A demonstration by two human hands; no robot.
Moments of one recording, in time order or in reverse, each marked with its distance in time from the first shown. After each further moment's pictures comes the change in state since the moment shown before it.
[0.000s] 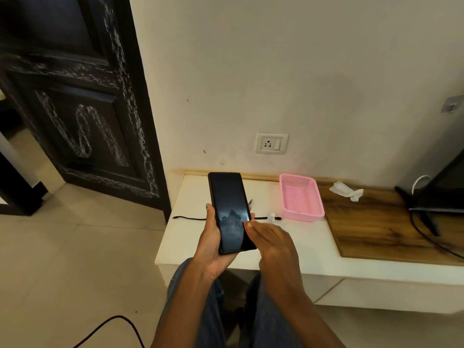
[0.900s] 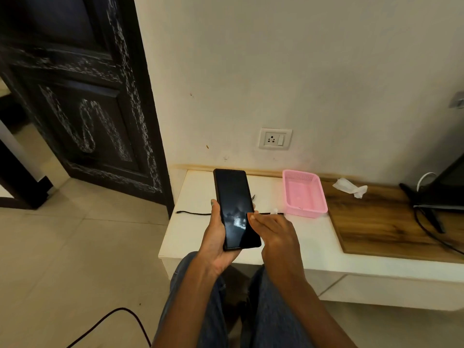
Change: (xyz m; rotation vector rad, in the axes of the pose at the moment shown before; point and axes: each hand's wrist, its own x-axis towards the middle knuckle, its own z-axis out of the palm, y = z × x) left_hand 0.000 -0.003 0.000 0.031 0.017 -0.006; right_hand 0.006 0.007 0.007 0.048 0.057 -0.012
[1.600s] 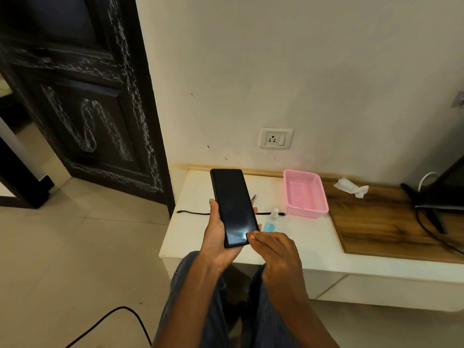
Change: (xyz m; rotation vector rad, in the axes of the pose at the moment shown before) left_hand 0.002 -0.003 0.002 -0.105 -0.025 0.018; right_hand -0.030 -0.011 -0.003 0.018 0.087 -0.015
